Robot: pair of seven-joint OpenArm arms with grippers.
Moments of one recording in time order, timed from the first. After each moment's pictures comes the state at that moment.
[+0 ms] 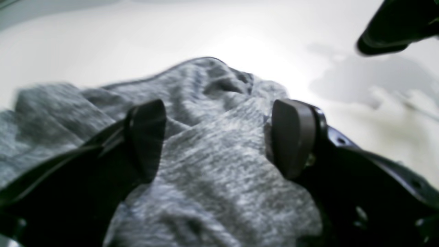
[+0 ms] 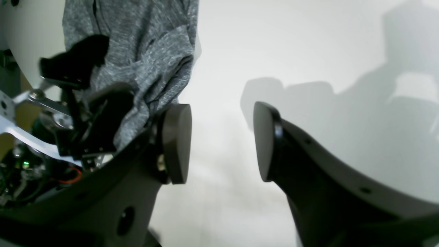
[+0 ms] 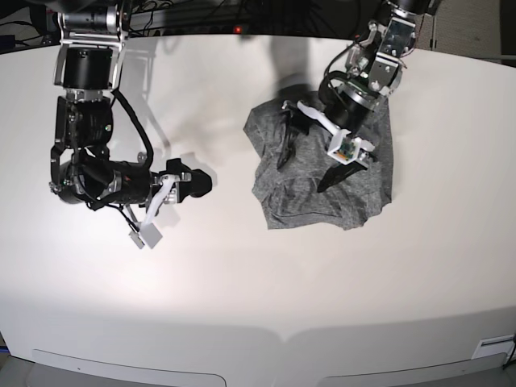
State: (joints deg) left arm 6.2 -5.6 15.1 64.3 0.4 -18.7 -26.1; right arm 10.7 13.3 9.9 78.6 48.4 34.6 -76.9
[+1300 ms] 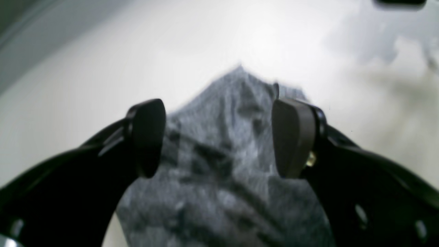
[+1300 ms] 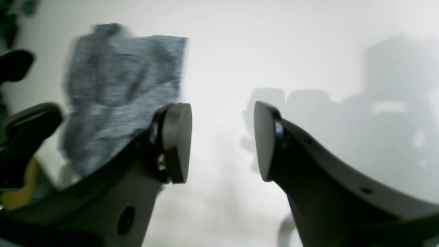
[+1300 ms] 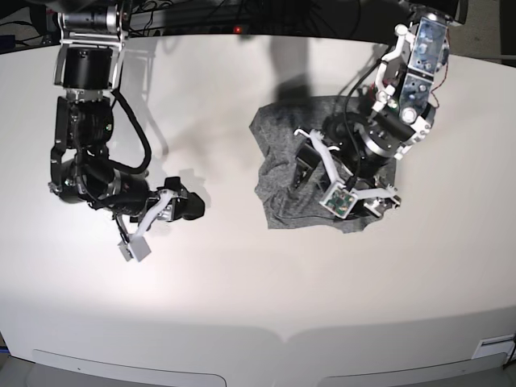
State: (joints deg) left arm 6.0 -9.3 15.1 99.8 0.2 -18.7 27.7; right arm 10.7 13.3 9.9 78.6 41.7 34.6 -62.4
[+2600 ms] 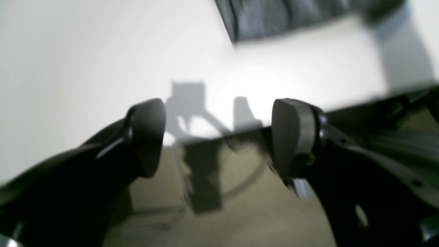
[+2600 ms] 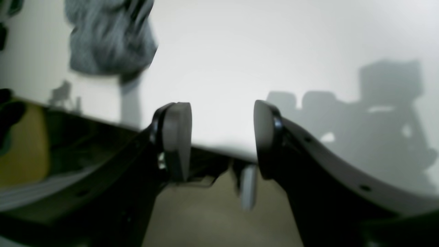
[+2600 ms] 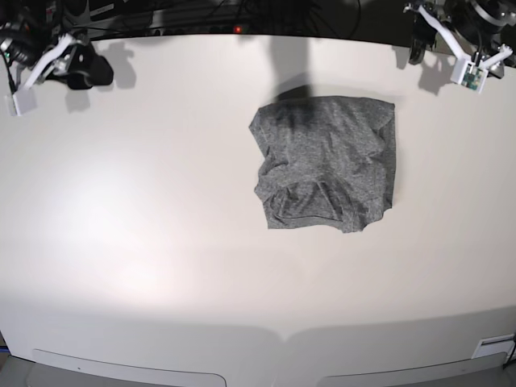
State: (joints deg) left arm 53.1 -19.7 -16.5 129.4 -21.5 -17.0 42.4; right arm -37.9 14.7 49.1 118.2 73.1 34.8 -81.8
